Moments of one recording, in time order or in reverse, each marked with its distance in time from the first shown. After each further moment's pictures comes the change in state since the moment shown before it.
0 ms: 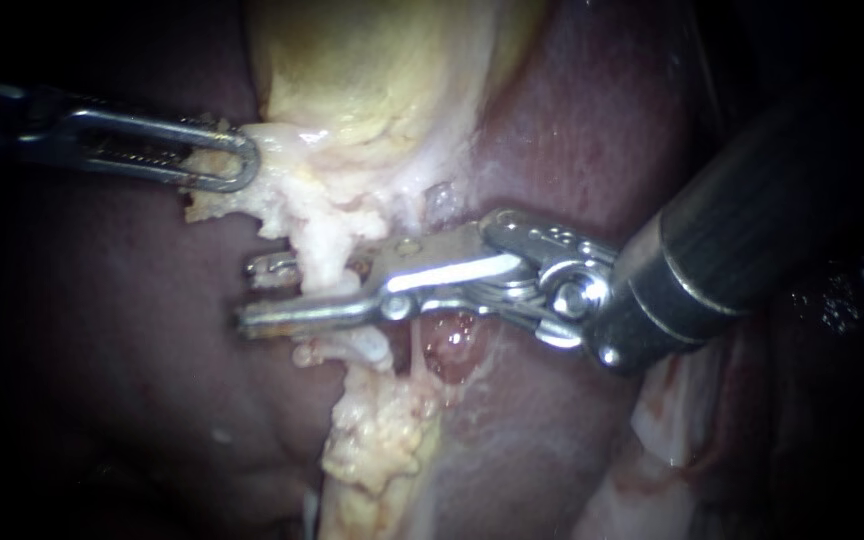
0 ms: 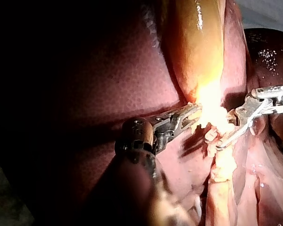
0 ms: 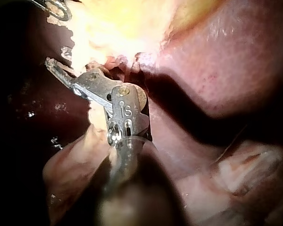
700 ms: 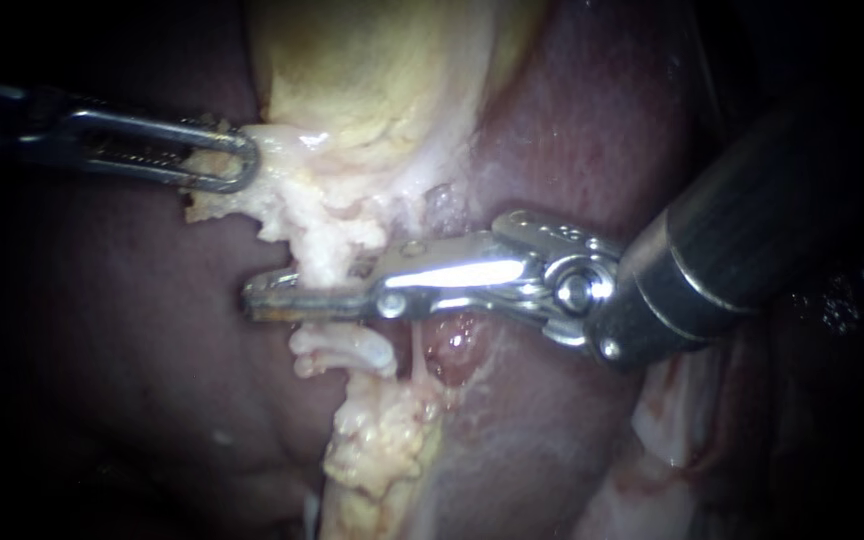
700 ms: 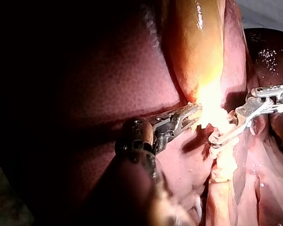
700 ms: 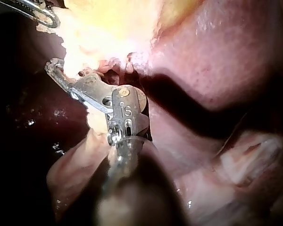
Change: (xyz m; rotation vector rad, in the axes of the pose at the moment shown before) right arm -0.001 0.000 0.000 -0.008 -0.024 0.046; left arm 0.000 0.000 0.000 -0.001 0.000 0.000
